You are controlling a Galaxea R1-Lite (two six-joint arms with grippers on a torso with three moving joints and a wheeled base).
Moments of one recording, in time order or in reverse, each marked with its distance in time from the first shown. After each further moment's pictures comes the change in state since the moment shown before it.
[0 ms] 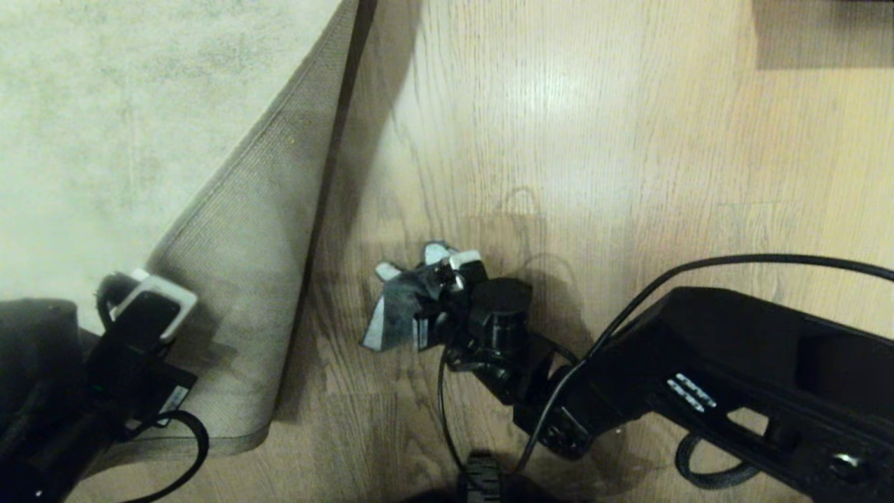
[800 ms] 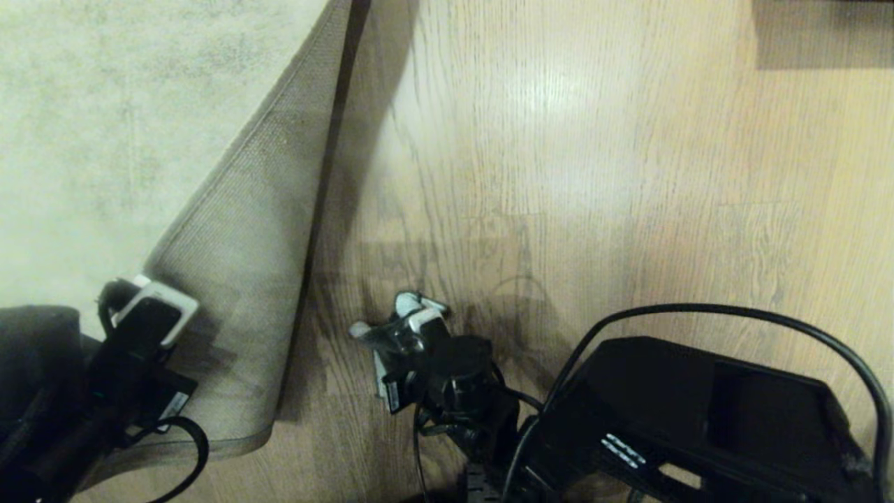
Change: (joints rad) left arm -0.003 0.000 0.020 -0.001 -0.003 -0.005; right arm 0.085 0.130 -0.039 -0.022 -0.008 -0.009
